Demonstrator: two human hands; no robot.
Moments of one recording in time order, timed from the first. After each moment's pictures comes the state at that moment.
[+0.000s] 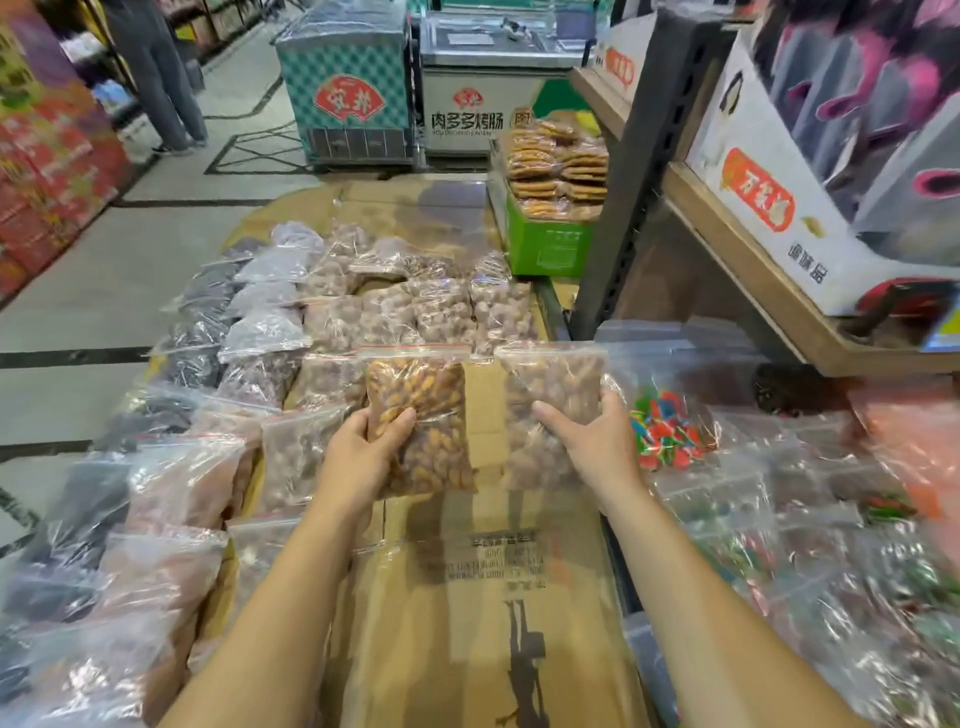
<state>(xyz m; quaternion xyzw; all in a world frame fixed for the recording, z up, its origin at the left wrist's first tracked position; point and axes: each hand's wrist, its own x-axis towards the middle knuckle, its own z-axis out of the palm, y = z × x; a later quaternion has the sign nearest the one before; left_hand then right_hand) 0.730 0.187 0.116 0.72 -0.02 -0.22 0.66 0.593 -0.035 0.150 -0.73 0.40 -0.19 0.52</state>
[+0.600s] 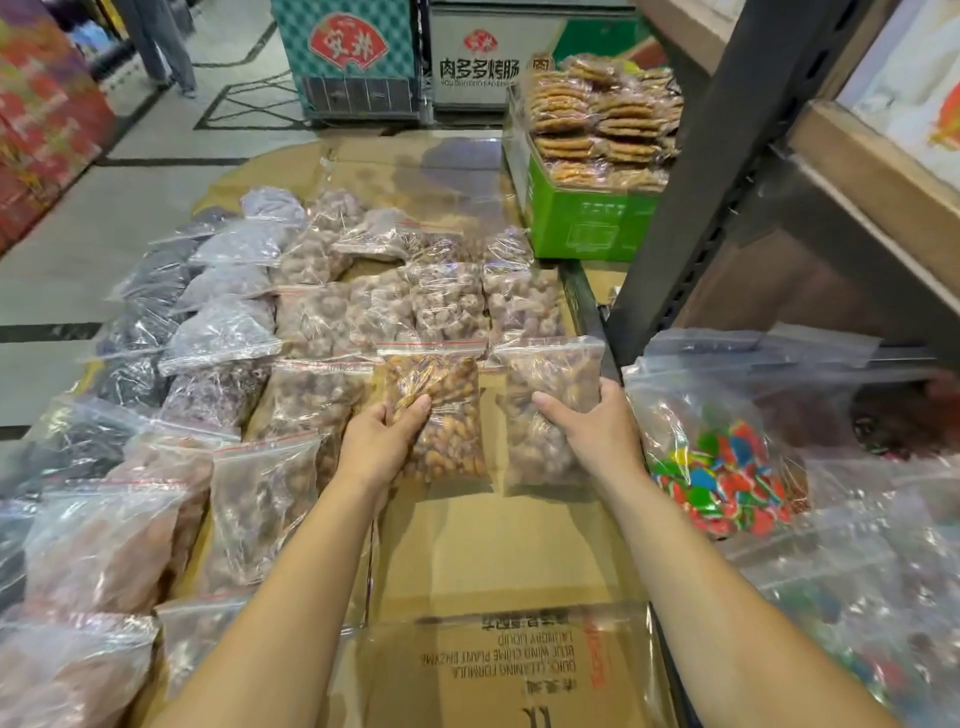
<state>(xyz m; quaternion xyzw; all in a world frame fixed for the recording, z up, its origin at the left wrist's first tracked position) 0.831 0.120 0.045 0.75 0.03 -0.25 0.61 0.704 -0.097 0.071 -0.76 0.44 -0.12 0.46</state>
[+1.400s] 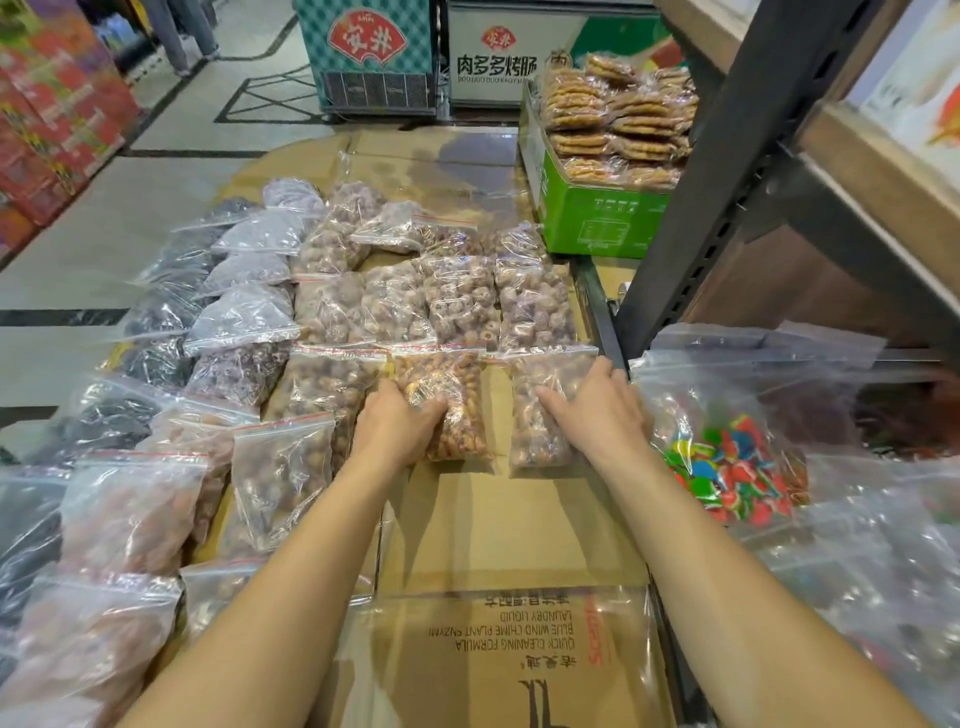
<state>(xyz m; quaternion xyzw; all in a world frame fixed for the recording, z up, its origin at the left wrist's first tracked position) 0.829 0.111 0.069 0.93 -0.05 -0.20 0.31 0.714 -0.085 0.109 -0.88 0.42 0.02 0.21</state>
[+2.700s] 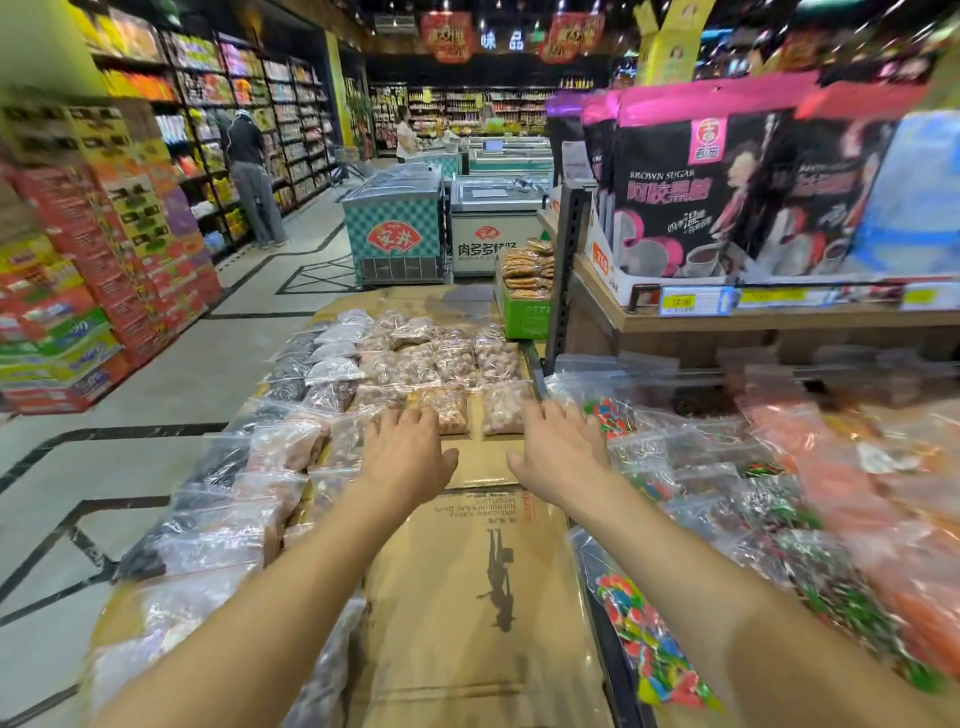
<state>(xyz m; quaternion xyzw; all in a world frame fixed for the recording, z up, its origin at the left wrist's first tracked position) 0.498 0.241 0.276 0.96 -0.26 0.01 0.01 0.405 0.083 0.277 -0.98 0.21 -0.03 0.00</state>
